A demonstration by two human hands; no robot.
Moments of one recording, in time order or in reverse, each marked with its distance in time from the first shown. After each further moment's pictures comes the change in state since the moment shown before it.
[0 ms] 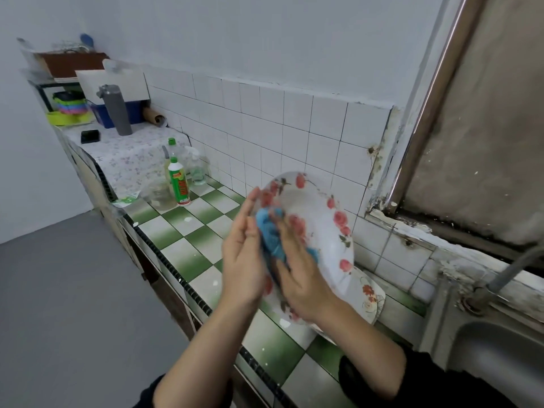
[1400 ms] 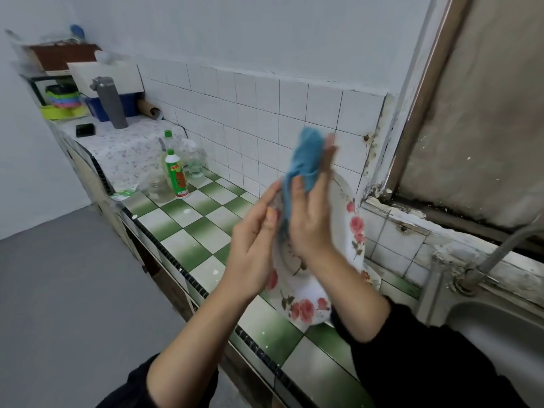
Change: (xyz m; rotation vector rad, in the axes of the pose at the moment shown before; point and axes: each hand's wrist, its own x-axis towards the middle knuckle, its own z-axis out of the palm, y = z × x) left_hand -0.004 0.003 -0.001 0.212 -0.245 0.165; right_hand 0.050 -0.036 -0.026 0.116 0.511 0.186
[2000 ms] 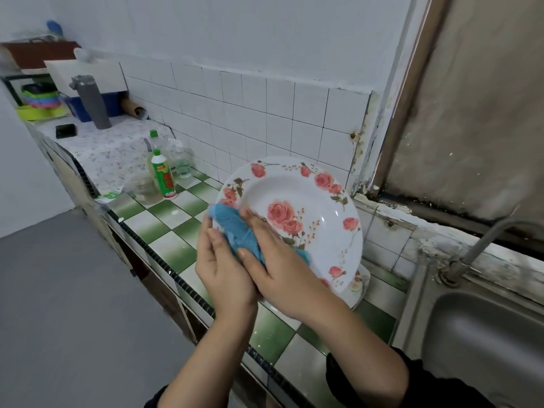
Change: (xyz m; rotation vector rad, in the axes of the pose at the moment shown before) left_hand -0.024 -0.015 0.012 -0.186 0.681 -0.127; right_hand -0.056 -0.024 -0.023 -0.250 -0.726 0.117
